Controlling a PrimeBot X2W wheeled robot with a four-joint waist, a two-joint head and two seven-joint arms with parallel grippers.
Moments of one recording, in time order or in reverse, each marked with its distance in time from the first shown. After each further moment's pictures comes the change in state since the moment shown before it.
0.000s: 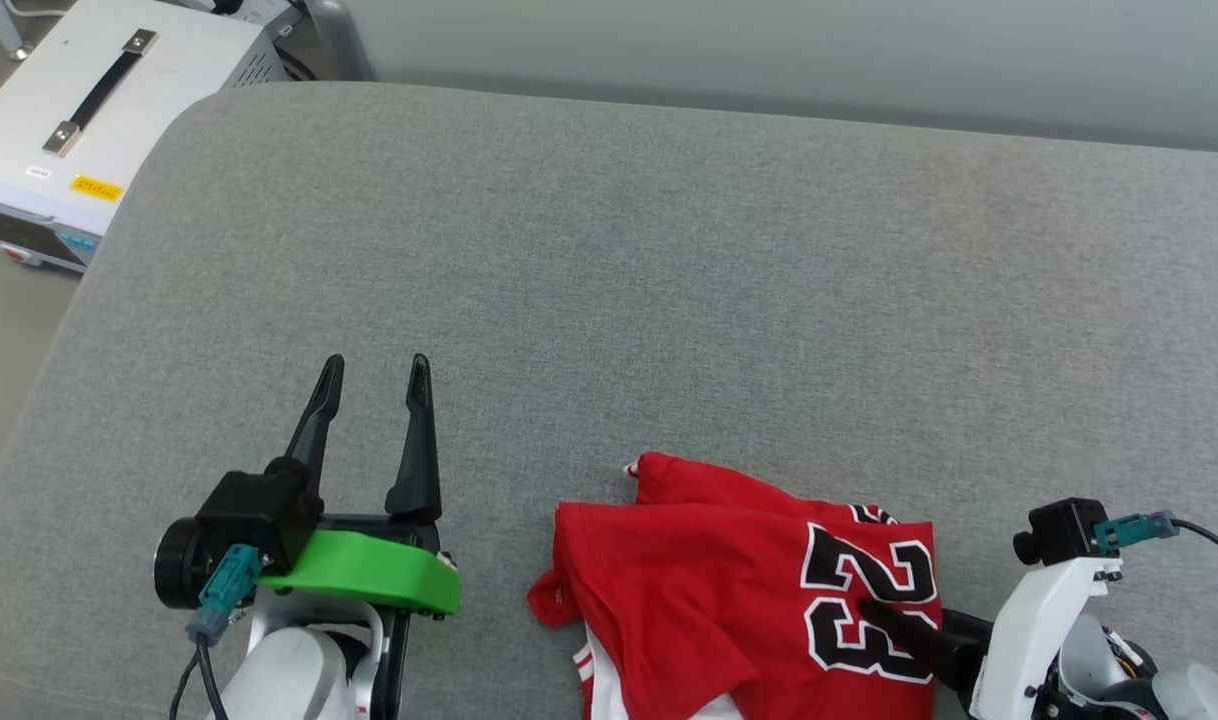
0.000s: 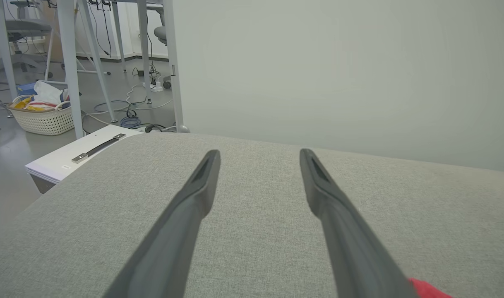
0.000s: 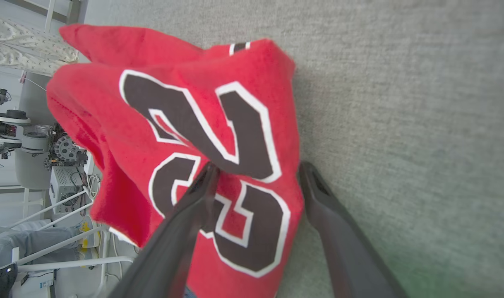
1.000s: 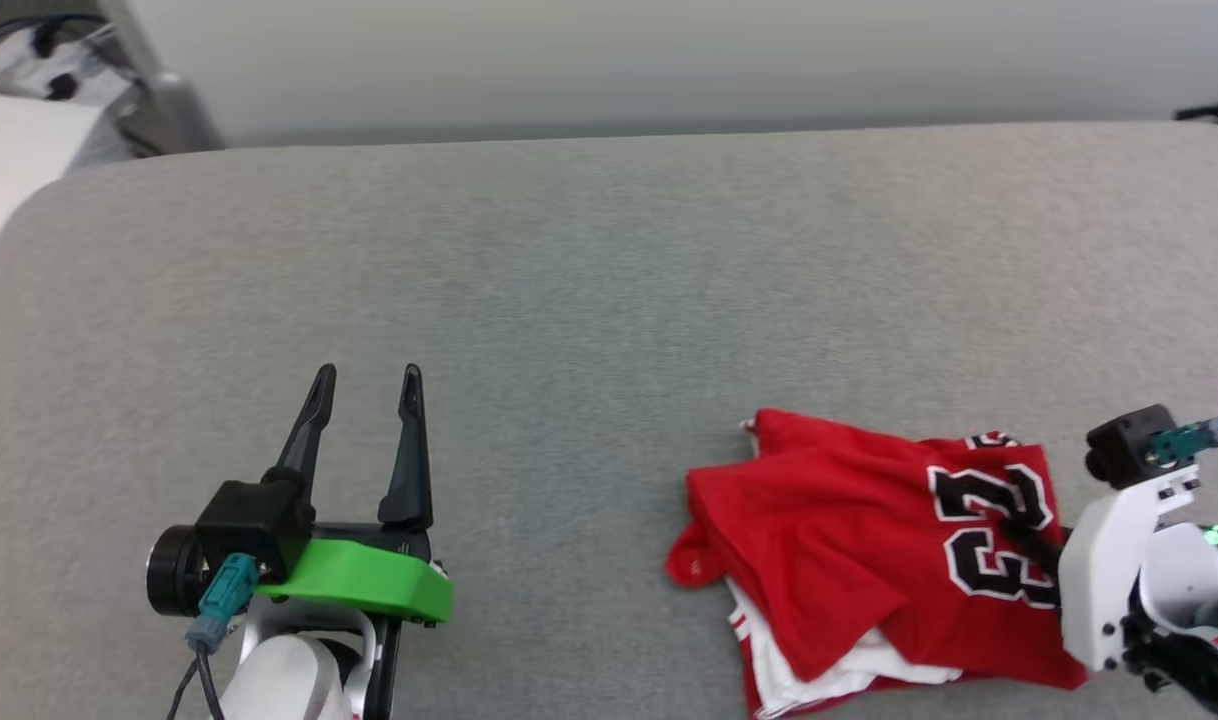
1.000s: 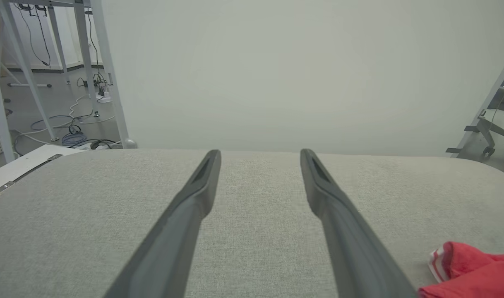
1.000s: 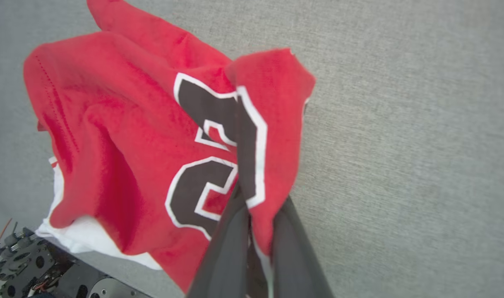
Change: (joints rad) left arm 0.023 -0.044 0.070 0.032 0.071 -0.065 0.000; right arm -0.106 -0.179 0.001 -0.086 -0.274 0.000 0.046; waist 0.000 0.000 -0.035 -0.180
